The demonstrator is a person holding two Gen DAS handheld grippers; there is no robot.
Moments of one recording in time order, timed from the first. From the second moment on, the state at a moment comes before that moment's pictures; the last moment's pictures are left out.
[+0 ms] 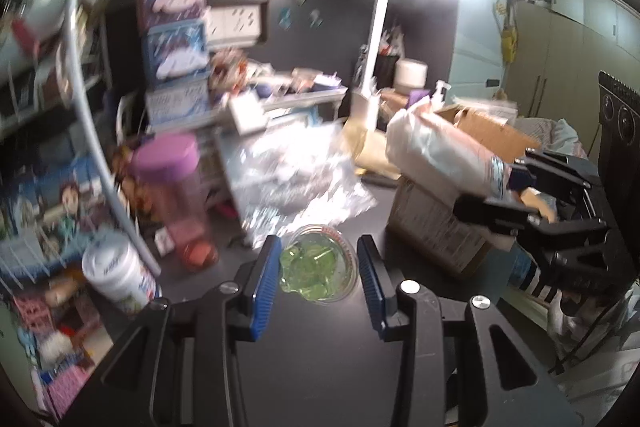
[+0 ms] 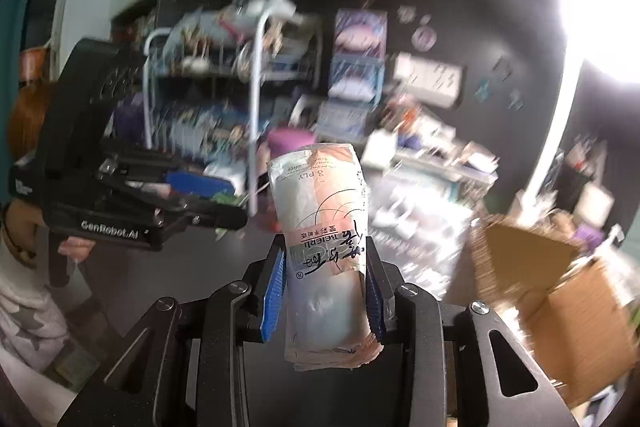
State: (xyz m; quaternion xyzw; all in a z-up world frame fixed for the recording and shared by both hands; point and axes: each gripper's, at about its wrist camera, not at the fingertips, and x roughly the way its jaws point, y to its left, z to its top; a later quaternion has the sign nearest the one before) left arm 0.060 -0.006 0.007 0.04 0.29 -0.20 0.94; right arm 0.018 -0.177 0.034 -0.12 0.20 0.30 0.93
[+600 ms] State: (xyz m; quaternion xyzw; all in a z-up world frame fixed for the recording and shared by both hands) left arm 0.109 -0.173 0.070 0.10 0.26 -0.32 0.90; right arm 0.054 -0.325 0.029 -0.08 0.23 0.16 0.96
